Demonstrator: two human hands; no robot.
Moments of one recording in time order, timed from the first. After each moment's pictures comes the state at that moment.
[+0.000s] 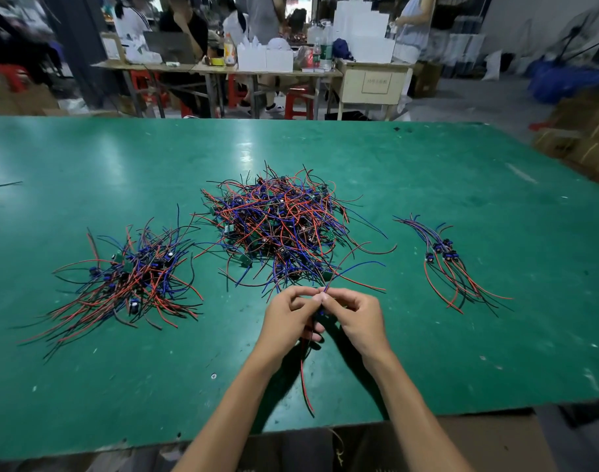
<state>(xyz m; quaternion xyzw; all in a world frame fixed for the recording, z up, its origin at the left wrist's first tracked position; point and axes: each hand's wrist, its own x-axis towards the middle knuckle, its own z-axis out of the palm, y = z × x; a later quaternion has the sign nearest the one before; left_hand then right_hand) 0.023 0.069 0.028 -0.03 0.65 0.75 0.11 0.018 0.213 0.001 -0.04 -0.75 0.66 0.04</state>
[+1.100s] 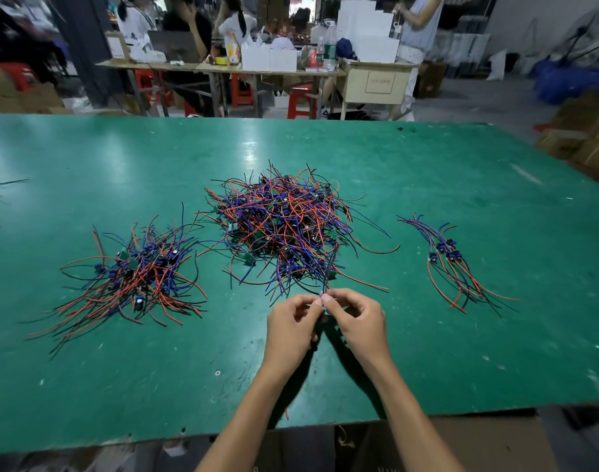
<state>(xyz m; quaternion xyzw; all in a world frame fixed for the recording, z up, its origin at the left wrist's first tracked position) 0.034 0.075 0.007 -0.02 0.72 0.69 -0.03 0.025 0.206 -0.005 -0.03 -0.78 0.61 0.14</state>
